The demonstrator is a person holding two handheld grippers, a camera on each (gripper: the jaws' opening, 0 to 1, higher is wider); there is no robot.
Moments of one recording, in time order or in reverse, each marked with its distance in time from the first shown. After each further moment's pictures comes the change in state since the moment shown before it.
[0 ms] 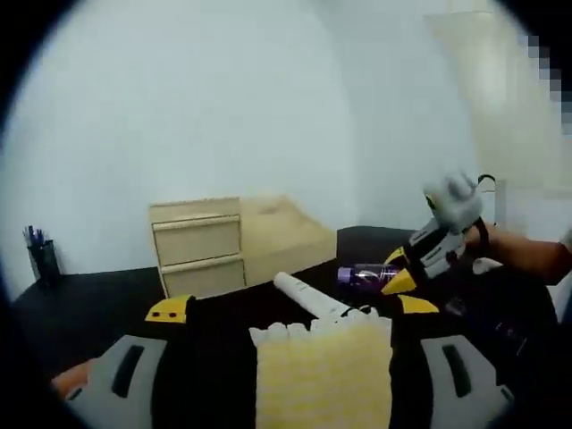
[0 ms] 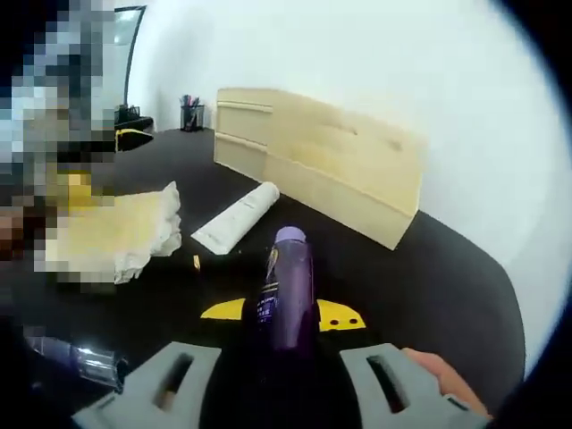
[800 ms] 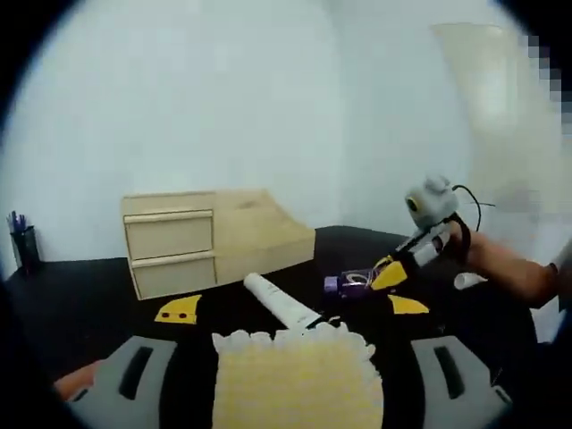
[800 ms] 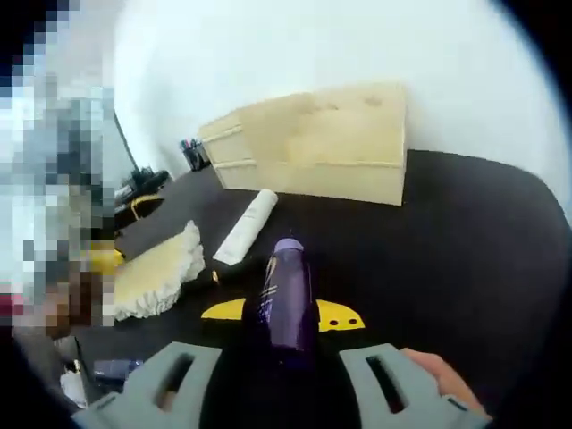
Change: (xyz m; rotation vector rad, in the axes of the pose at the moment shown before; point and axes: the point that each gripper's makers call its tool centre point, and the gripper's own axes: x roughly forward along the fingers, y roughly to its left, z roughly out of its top) left arm 0.018 -0.041 0.011 -0.079 0.045 -0.094; right arm -0.019 -0.004 -0.007 0.294 0.020 0.229
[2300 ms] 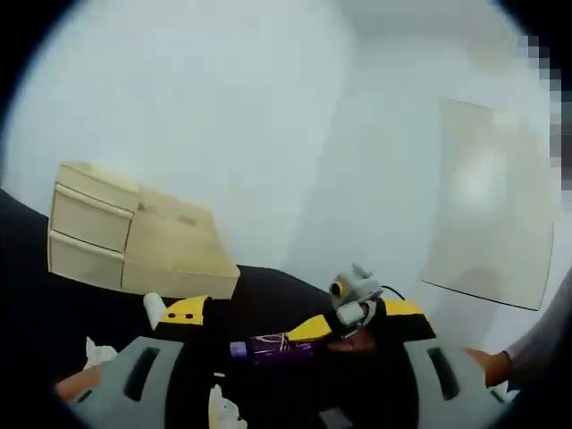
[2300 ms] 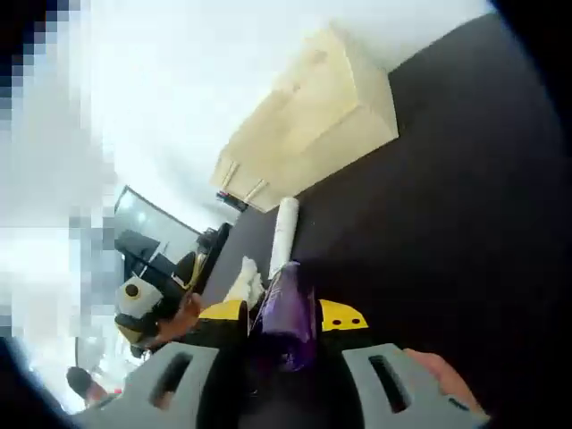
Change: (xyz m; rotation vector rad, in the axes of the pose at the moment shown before) left arm 0.030 -0.076 0.039 -0.292 -0.177 -0.207; right arm -0.008 0.012 -0.001 0.653 -0.019 0.416
